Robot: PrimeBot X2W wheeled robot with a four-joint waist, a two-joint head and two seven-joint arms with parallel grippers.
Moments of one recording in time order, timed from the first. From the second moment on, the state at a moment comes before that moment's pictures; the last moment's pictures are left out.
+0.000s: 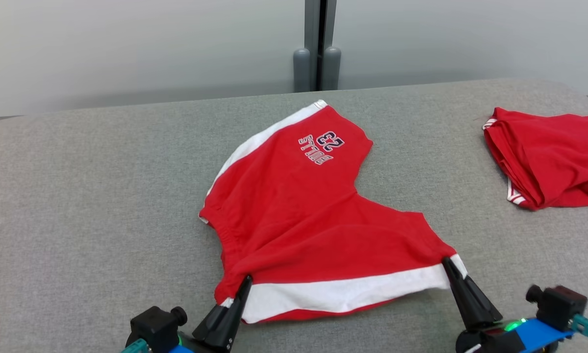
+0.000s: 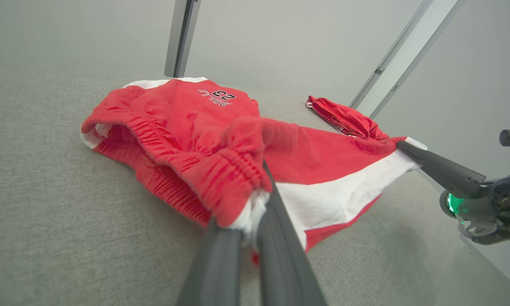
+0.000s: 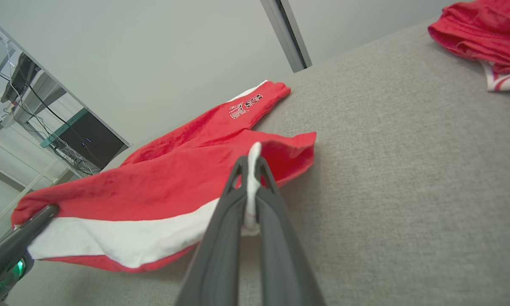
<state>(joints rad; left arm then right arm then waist) -0.07 0.37 -0.66 0.14 -0.72 -0.13 -0.26 -0.05 -0.34 0.39 0.20 0.83 0.13 -0.26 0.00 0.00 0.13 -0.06</state>
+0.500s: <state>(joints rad) -0.16 0.33 -0.68 0.13 -0.70 -0.13 -0.26 -0.18 -0.36 0.32 0.20 0.79 0.13 -0.24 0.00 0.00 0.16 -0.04</state>
